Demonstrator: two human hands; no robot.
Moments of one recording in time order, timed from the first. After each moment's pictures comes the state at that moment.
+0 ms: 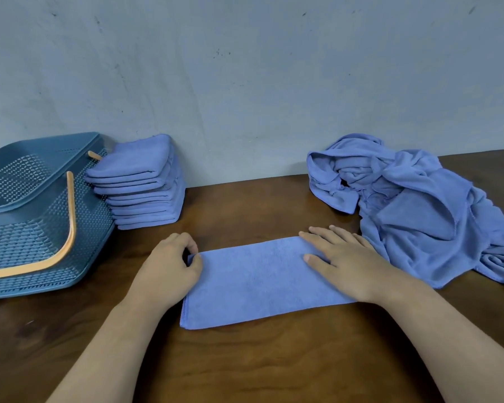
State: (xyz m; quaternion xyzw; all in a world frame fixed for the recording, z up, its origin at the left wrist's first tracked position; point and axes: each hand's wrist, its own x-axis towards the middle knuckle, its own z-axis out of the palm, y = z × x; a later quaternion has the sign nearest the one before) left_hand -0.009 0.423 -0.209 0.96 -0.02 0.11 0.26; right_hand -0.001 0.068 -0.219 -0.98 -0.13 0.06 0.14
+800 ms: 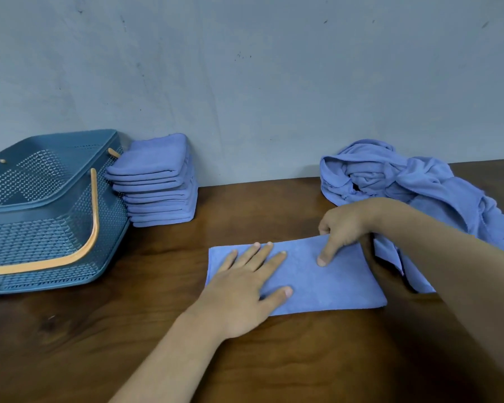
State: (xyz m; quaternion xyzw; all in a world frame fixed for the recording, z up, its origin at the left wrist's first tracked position) left_hand -0.033 0.360 -0.218 0.96 -0.24 -0.05 0.12; right_hand 0.081 0.097 -0.133 -0.94 -0.12 0.32 0.04
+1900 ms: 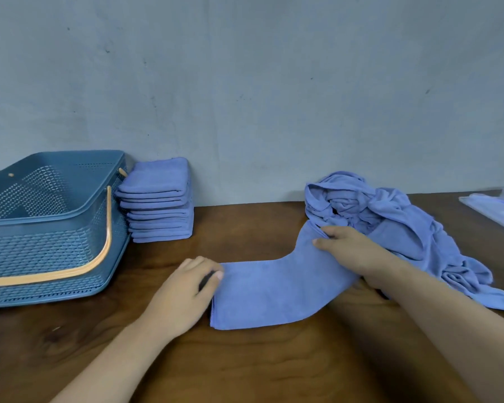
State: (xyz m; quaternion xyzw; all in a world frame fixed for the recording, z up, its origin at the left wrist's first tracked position) left_hand -0.042 0.455 -0.206 0.93 -0.18 0.08 0.31; right_hand -0.022 0.114 -0.124 -0.91 0.06 0.04 0.42
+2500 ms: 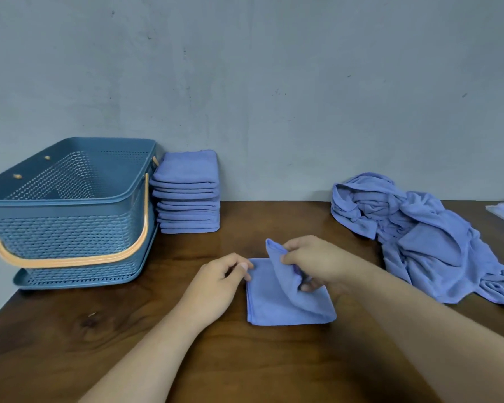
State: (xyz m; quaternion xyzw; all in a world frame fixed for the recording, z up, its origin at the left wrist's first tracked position) left_hand -0.036 0.466 -0.210 0.86 -0.11 0.02 0.49; right_hand -0.021 0.240 -0.127 -0.87 0.04 0.20 0.44
